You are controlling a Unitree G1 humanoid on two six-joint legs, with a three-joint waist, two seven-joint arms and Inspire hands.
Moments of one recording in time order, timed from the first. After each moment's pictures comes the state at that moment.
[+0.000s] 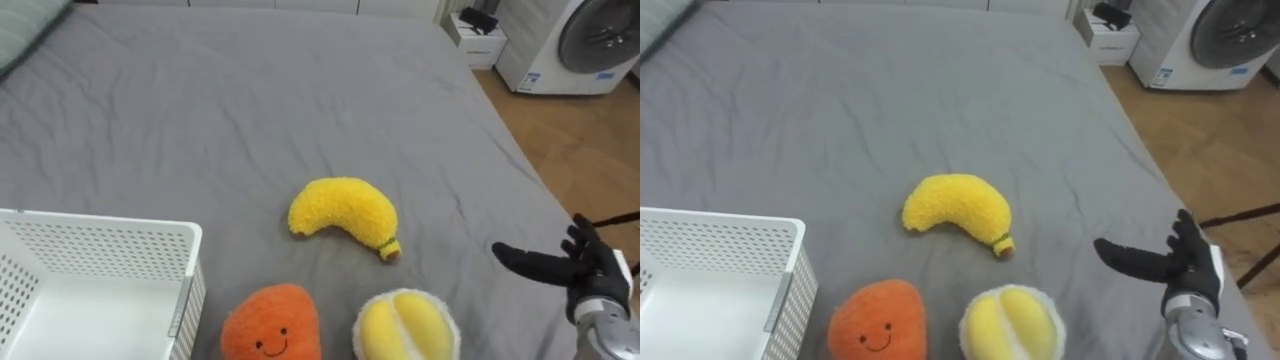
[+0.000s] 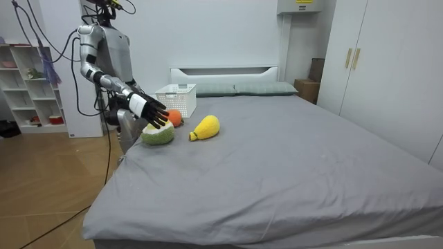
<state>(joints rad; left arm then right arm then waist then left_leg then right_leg) 0.32 0.17 0.27 0.96 0.38 0.19 0.15 0.08 -0.34 -0.17 0.39 0.26 0.13 -0.13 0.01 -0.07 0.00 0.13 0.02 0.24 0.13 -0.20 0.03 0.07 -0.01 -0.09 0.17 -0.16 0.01</state>
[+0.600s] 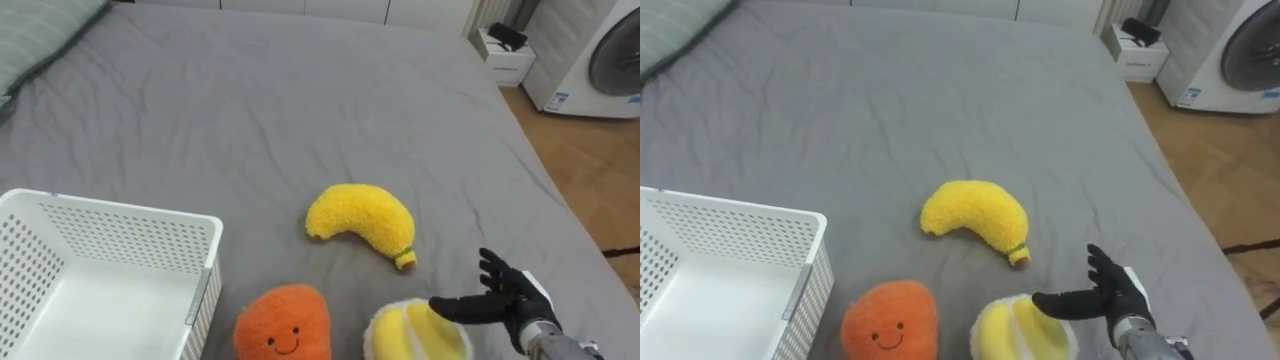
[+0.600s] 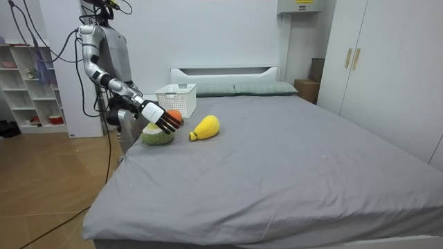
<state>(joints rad) 0.30 0.17 0.19 0.96 0.38 0.23 0.14 0.07 -0.31 -0.01 0.51 0.06 0.16 0.08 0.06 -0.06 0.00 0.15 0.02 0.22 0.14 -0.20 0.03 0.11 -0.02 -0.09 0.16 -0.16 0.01</state>
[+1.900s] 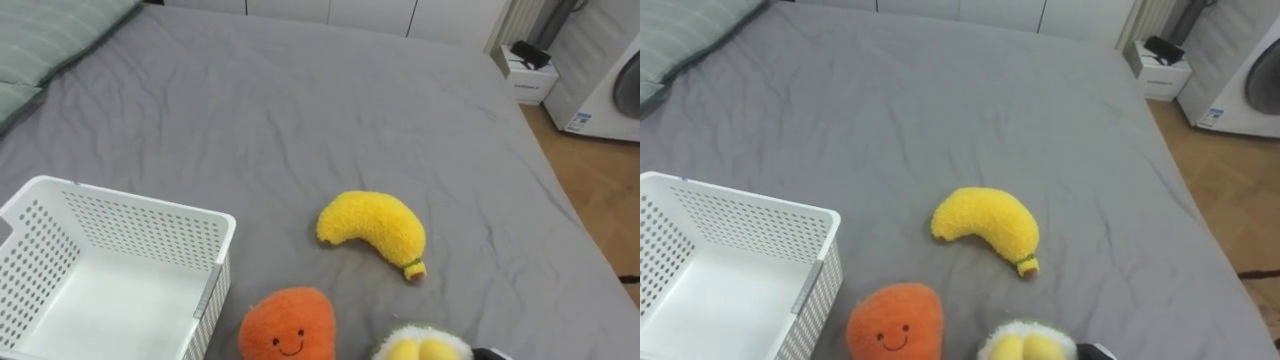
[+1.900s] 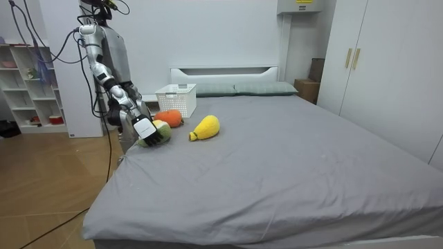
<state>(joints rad) 0.25 0.17 0.17 1.01 0.38 0.22 0.09 -0.02 -0.27 0.02 1.01 -0.12 0.11 0.17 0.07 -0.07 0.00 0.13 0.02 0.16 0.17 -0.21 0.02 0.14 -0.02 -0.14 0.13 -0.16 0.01</state>
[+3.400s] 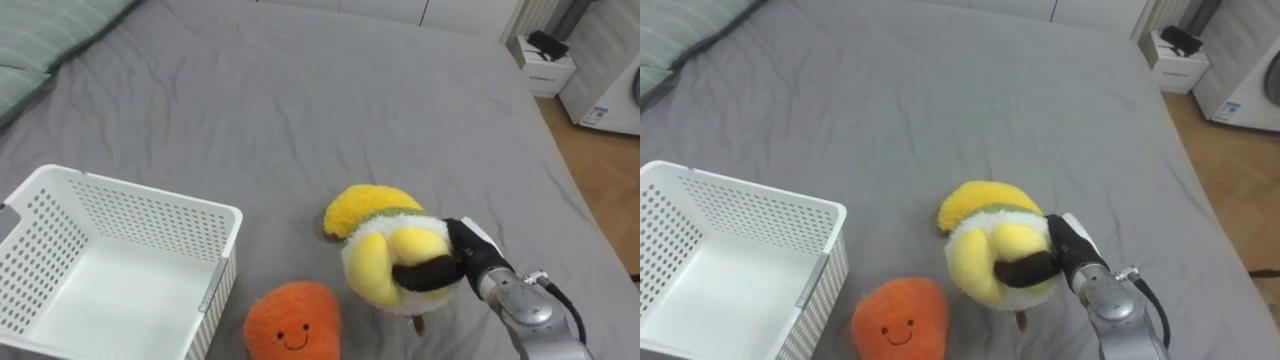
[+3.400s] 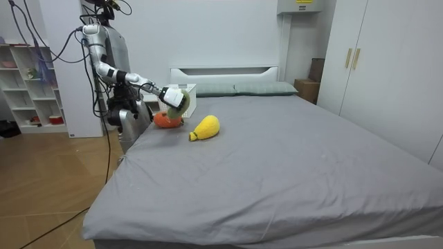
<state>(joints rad) 0.20 0.18 0.17 0.99 0.38 0.22 0.06 -0.08 -0.27 0.05 0.37 -0.20 0.18 0.22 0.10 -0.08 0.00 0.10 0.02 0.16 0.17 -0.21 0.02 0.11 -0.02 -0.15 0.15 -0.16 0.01</state>
